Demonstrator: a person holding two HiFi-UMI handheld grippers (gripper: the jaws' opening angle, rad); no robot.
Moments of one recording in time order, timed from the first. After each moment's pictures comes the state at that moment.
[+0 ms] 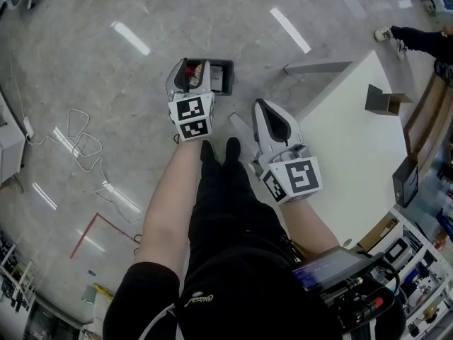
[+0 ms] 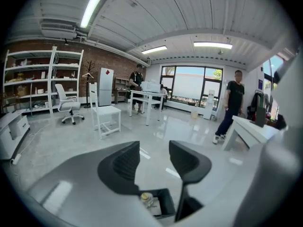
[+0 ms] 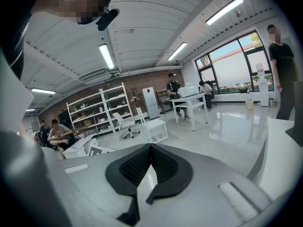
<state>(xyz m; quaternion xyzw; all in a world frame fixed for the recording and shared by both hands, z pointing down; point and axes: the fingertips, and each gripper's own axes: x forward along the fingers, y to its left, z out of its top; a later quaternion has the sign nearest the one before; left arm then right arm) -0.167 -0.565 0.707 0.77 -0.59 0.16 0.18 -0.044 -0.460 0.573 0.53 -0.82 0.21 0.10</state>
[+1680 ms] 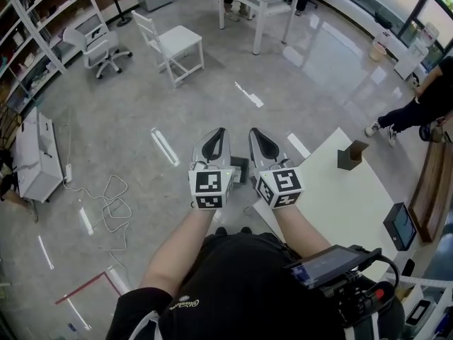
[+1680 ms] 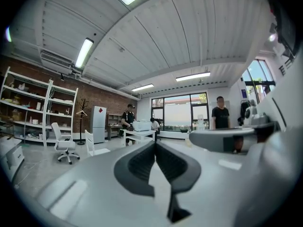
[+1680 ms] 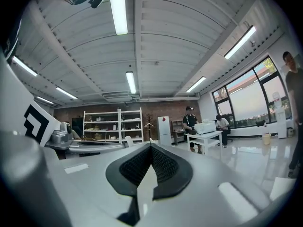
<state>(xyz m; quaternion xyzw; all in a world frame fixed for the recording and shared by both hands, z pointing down) -0.156 -0.427 0.362 0.81 -0.58 0.04 0.02 -0.078 -0.423 0.355 0.49 -0.87 0.04 -0.01</state>
